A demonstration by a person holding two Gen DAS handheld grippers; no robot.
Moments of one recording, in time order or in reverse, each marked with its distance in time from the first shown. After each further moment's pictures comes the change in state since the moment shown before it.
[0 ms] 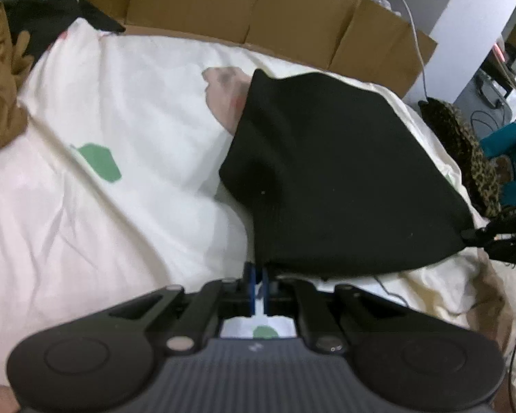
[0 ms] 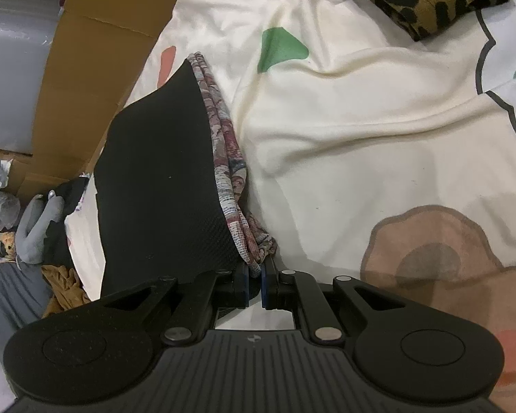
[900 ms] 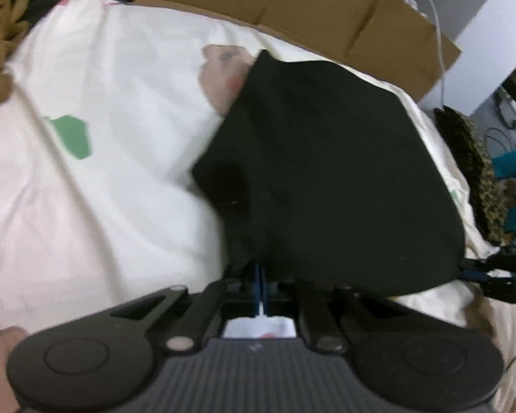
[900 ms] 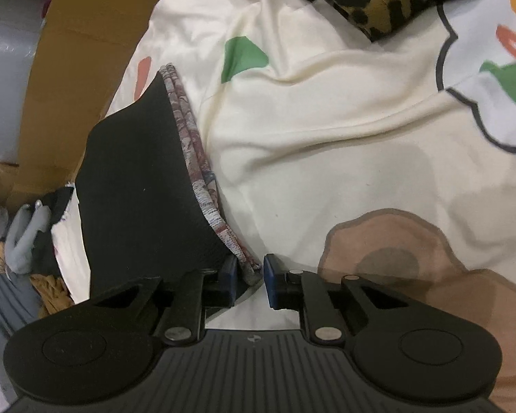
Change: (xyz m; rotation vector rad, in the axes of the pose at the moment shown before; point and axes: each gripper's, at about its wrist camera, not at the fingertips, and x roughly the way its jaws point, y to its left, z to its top) left arm 0.022 -0.022 0.007 -0.115 0.054 0.013; right arm -0.012 -0.013 0.000 0.013 -0.026 -0.057
